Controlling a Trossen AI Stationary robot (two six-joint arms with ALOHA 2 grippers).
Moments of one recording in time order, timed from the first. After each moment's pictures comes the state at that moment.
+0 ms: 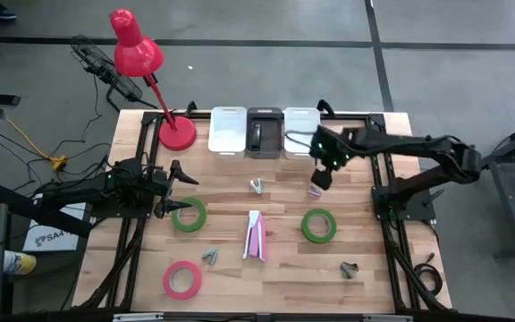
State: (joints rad) left arm 0.14 0.01 0.08 -0.11 0.32 -0.06; right arm -0.35 1.33 0.95 -0.84 -0.08 0.18
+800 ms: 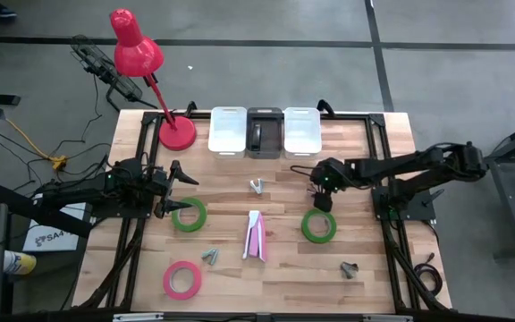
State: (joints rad) left arm 0.14 0.01 0.08 -0.11 0.32 -0.06; right arm -0.15 1.30 0.53 -0.29 0.06 0.20
